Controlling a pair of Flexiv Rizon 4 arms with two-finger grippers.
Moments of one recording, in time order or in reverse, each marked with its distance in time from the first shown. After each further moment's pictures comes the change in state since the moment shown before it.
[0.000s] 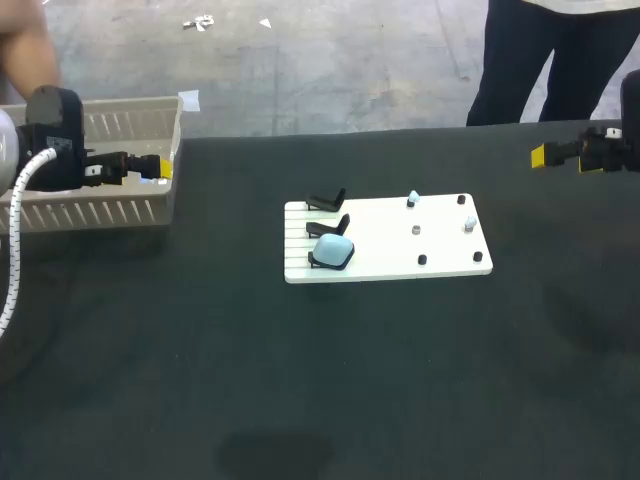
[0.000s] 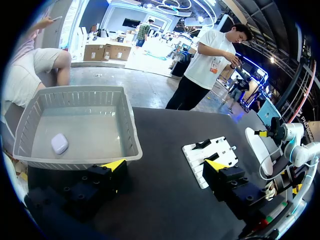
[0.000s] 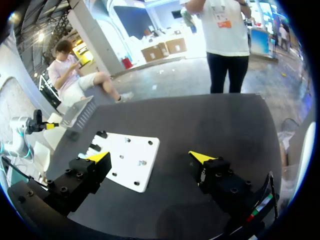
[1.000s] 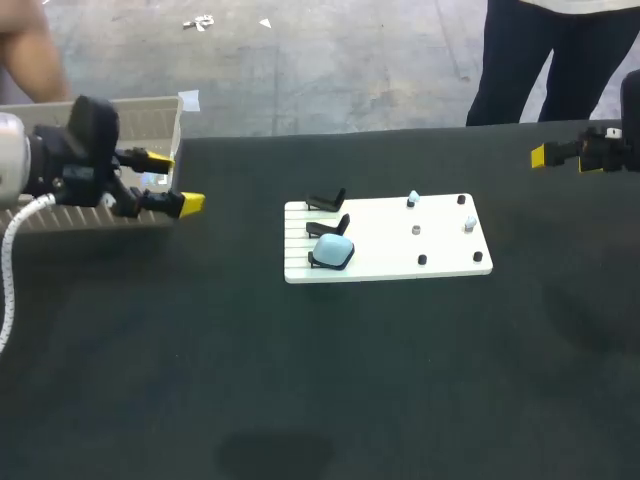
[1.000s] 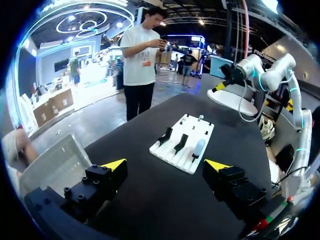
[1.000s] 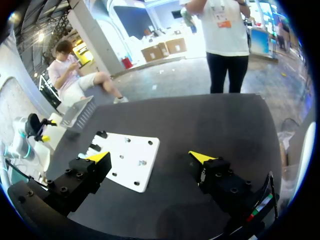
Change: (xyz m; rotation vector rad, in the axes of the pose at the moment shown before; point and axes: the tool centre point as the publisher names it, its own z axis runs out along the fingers) left arm 0.022 -0.065 0.007 0.295 -0.030 0.666; right arm 0.000 0.000 0.000 0.000 0.000 0.000
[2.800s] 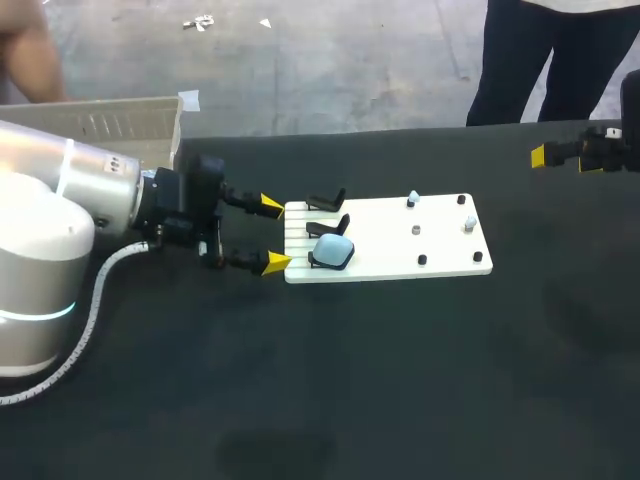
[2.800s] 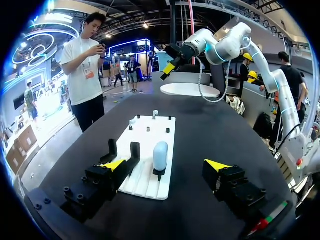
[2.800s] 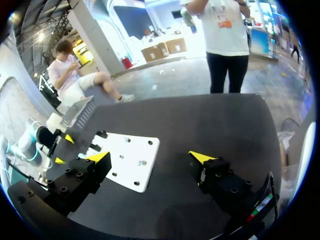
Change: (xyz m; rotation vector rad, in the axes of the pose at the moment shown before) left arm 0.015 -0.075 0.113 0.300 -0.063 0.258; right arm 0.000 0.000 0.000 0.000 0.000 0.000
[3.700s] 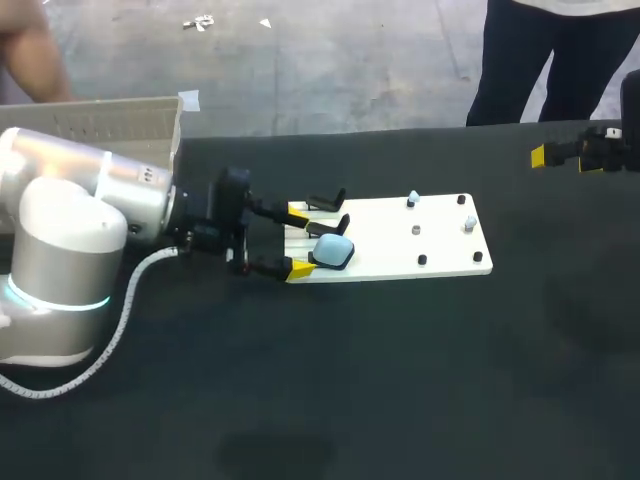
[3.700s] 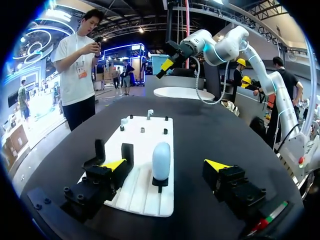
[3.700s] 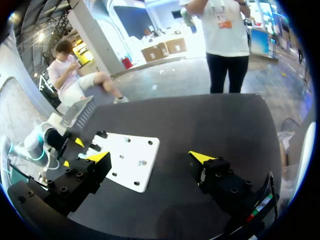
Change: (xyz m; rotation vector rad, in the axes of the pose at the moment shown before) left arm 0.010 0.007 0.046 0.081 -0.054 -0.006; right arm 0.000 0.000 0.000 0.000 0.000 0.000
